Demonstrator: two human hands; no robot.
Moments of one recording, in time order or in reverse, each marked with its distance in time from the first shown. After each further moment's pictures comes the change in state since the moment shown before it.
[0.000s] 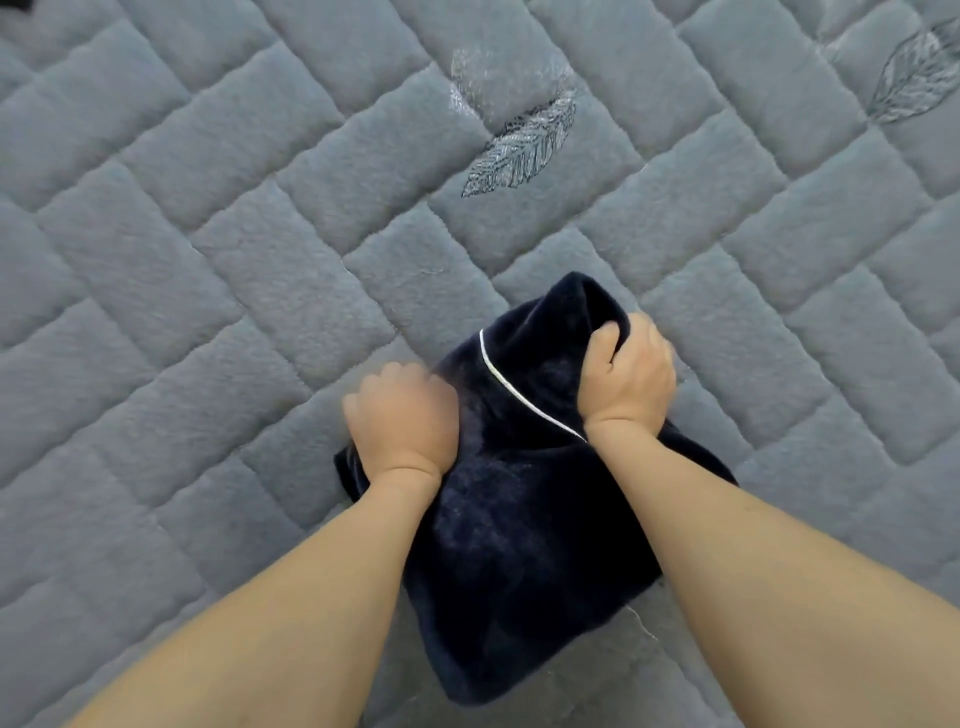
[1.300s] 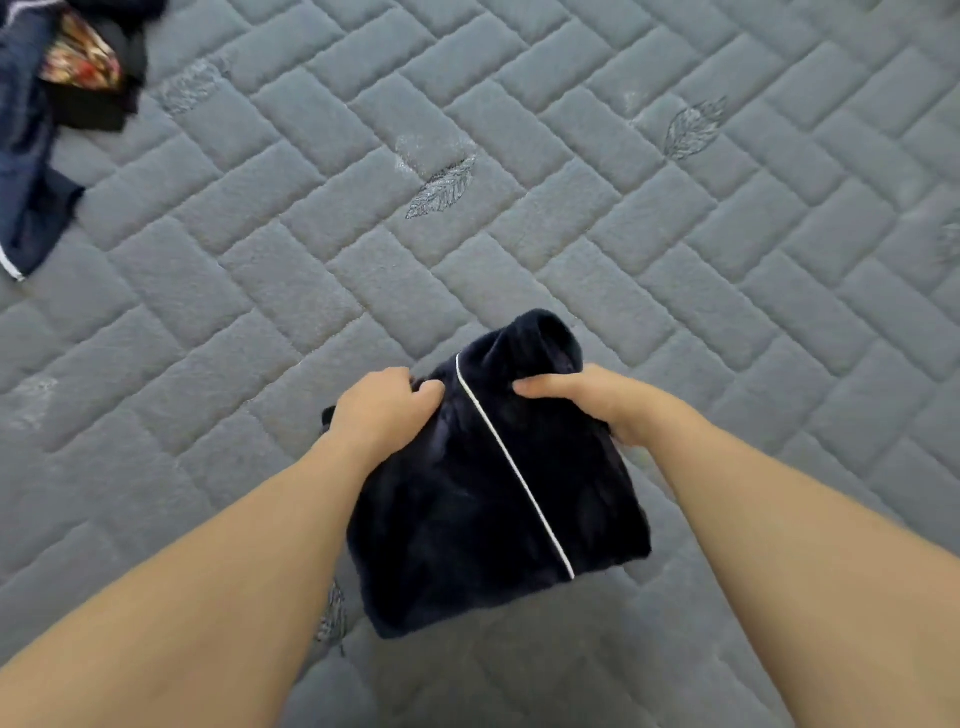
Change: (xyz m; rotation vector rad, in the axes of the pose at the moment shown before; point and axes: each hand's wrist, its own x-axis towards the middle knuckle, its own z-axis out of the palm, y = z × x) left_hand -0.077 0.016 -0.083 0.000 -0.448 0.157; right_hand -0.066 0.048 -0.159 0.431 -1.148 0.363
